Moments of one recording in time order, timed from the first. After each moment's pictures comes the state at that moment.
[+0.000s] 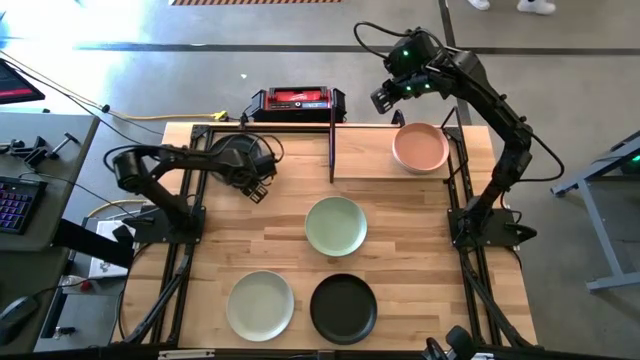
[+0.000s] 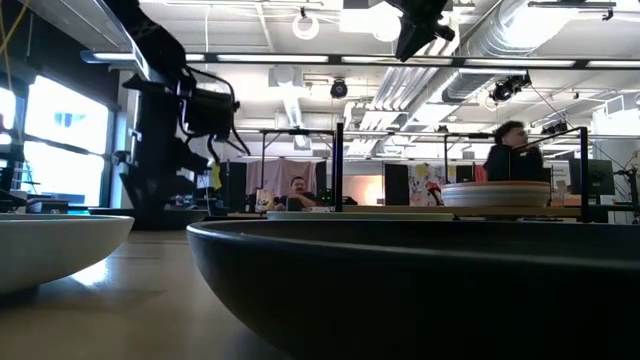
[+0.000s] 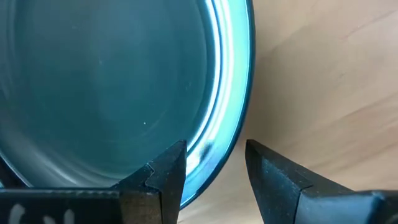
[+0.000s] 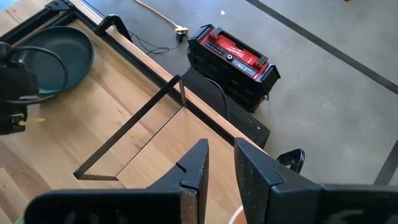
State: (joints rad) left arm 0.45 1.56 0.76 -0.78 -0.37 -0.43; right arm -0.67 1.69 2.13 -1.28 0.10 0.13
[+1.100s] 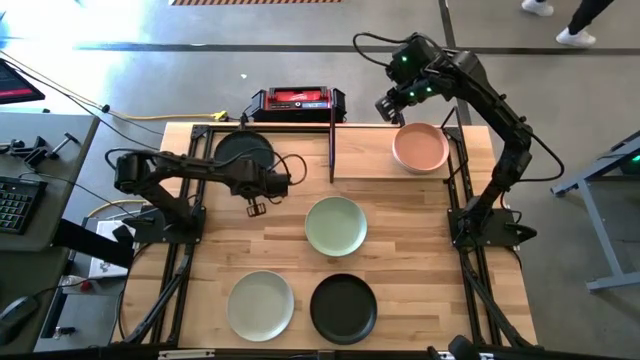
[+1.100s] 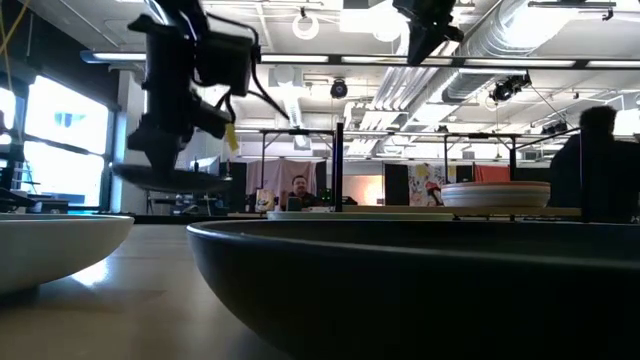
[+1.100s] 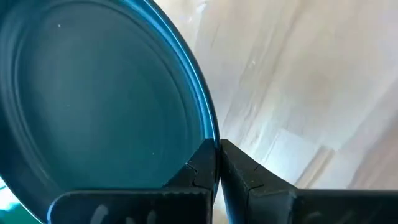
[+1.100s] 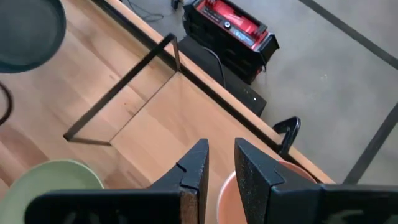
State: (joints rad) left arm 0.16 1.57 0.99 -1.09 -0.48 -0.13; right arm -0.66 1.69 2.13 -1.41 0.10 0.13
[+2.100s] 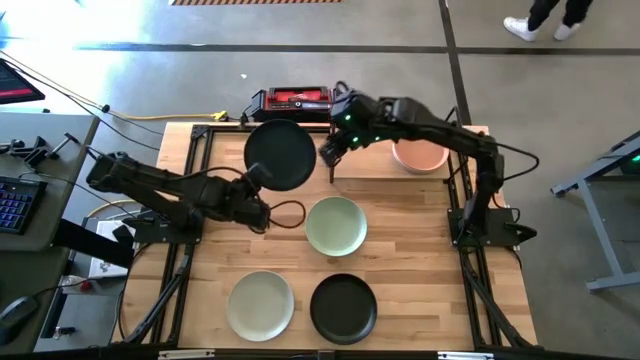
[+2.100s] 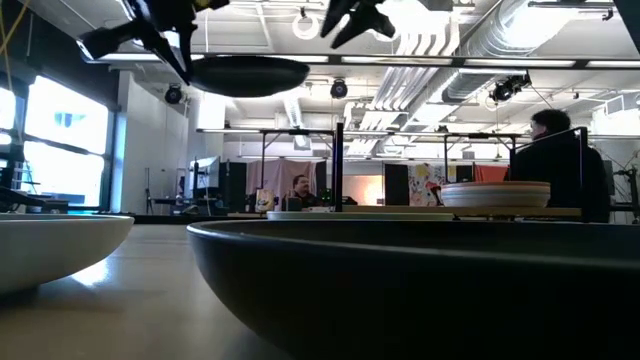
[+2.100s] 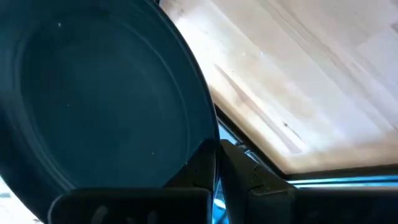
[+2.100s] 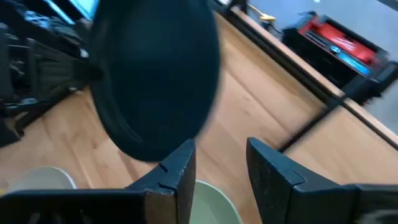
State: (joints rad) left arm -0.23 1.35 1.19 -1.28 -0.86 0.74; right arm -0.23 1.84 2.13 -1.11 0.10 0.43
